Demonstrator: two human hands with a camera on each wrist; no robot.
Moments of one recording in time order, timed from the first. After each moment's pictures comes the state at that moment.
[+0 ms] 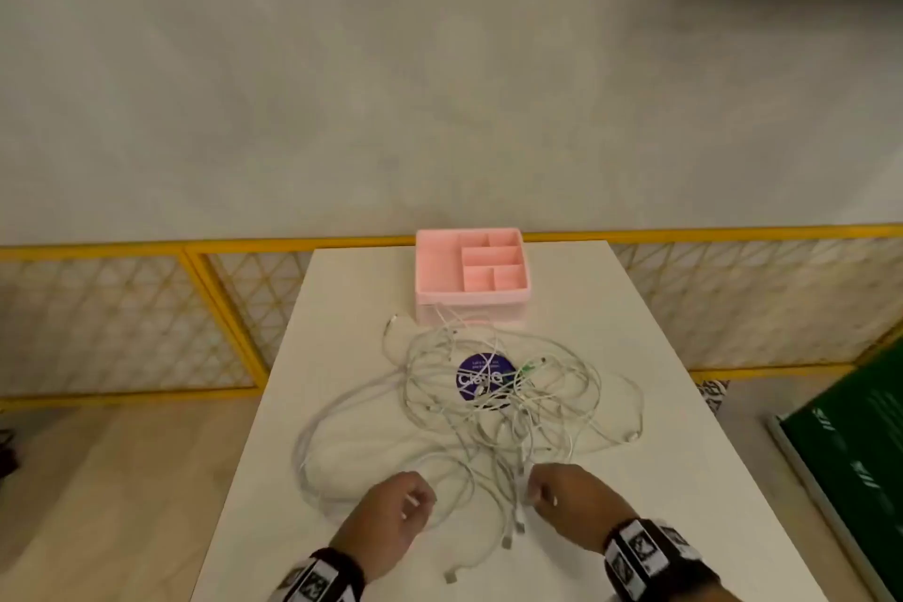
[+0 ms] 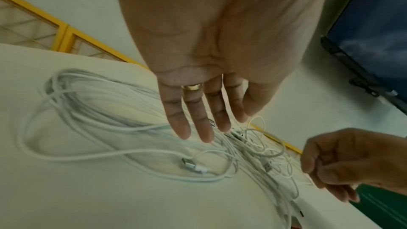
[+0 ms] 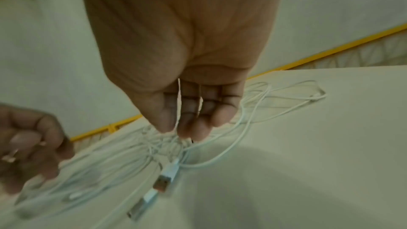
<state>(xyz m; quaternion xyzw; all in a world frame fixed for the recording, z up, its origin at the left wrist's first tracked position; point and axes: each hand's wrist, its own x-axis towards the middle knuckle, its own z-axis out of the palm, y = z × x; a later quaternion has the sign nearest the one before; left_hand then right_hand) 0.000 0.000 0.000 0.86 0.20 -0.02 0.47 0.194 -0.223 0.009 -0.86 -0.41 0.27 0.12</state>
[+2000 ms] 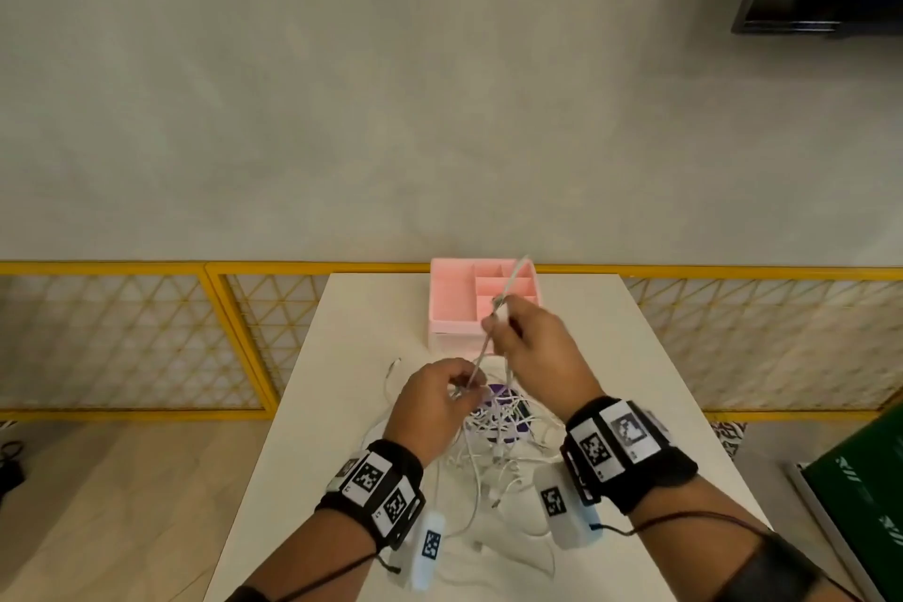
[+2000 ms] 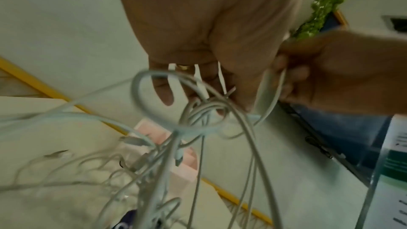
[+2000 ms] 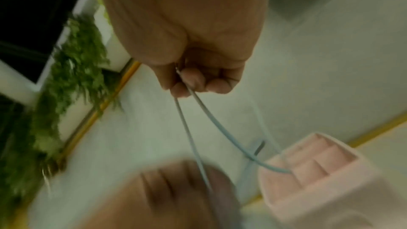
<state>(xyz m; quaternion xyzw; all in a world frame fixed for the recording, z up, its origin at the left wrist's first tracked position) 0.106 0.016 0.127 0.83 0.16 0.21 0.49 0.204 -0.110 0.219 -0.79 -0.41 0.07 0.45</state>
